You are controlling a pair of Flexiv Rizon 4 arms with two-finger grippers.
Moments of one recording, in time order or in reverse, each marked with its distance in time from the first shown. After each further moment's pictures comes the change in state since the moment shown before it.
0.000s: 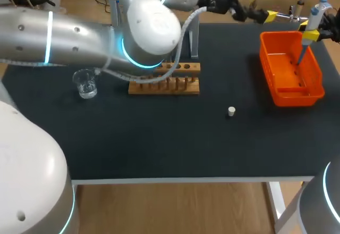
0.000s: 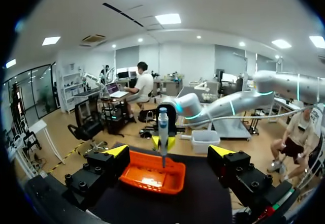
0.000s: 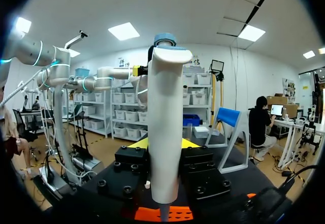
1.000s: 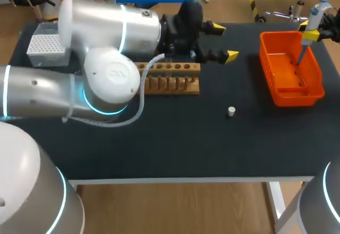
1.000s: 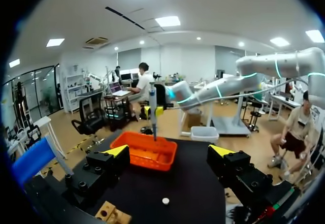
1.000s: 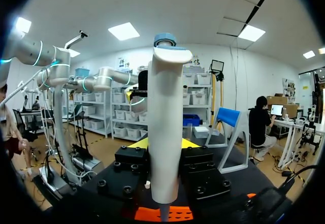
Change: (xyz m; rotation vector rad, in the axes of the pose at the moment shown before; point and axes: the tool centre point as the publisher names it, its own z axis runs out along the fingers) left arm 0.043 0.090 -0.072 0.026 -0.019 0.008; right arm 0.000 0.000 0.000 0.000 0.000 0.000
